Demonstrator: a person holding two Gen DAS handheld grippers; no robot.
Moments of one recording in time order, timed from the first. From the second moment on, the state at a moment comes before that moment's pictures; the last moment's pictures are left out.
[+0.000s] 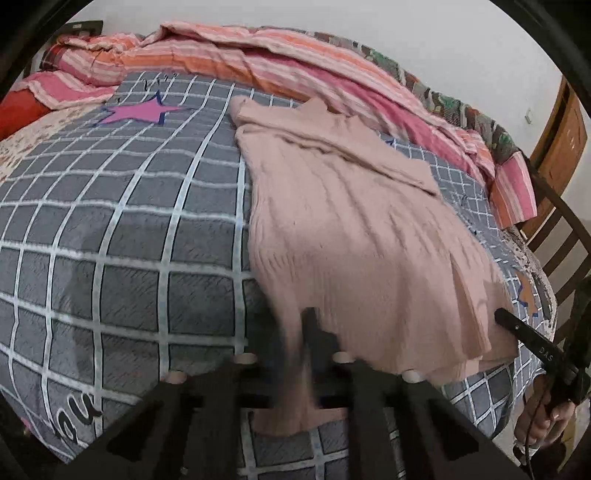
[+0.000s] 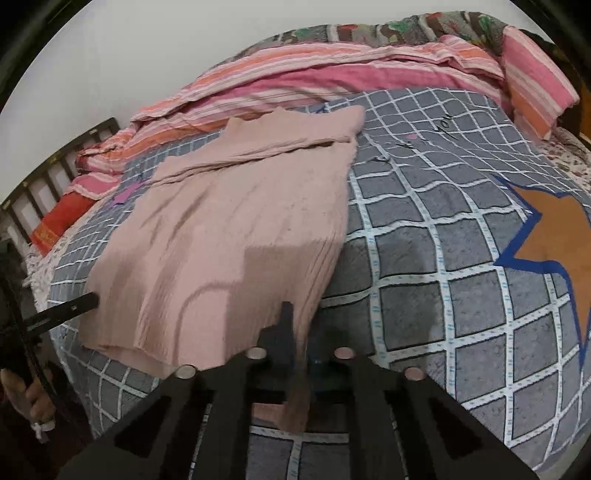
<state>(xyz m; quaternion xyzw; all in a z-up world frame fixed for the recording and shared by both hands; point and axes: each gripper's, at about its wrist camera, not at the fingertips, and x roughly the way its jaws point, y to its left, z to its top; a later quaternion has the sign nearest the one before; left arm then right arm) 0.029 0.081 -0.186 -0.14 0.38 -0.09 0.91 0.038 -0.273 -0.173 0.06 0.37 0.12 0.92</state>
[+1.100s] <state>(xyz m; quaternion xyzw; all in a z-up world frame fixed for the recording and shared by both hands) 0.012 0.094 -0.204 -0.20 0.39 -0.13 0.89 0.016 -0.284 -0.185 0.07 0.37 0.13 0.92</state>
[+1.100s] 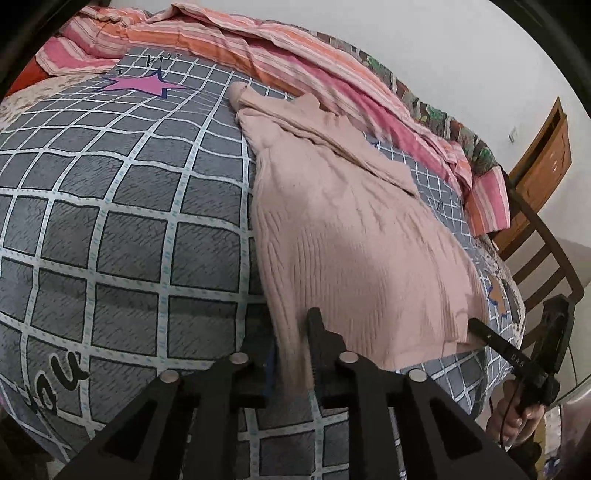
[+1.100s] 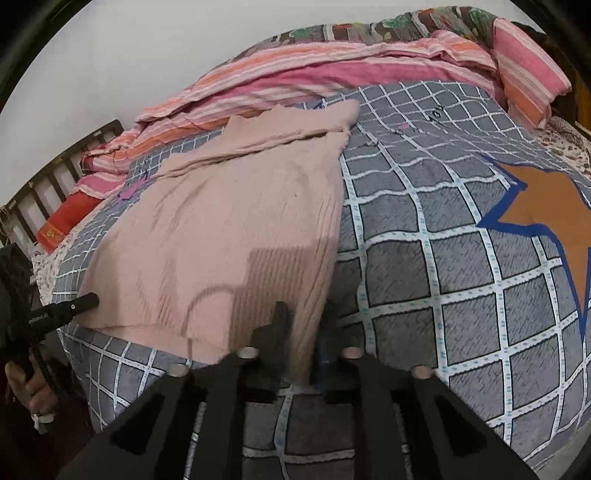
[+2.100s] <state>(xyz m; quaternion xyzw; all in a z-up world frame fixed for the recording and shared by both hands) 0.015 0.087 -0.209 -0.19 0.40 -0.14 0.89 0.013 -0.281 -0.194 0.08 0.37 0.12 0.92</state>
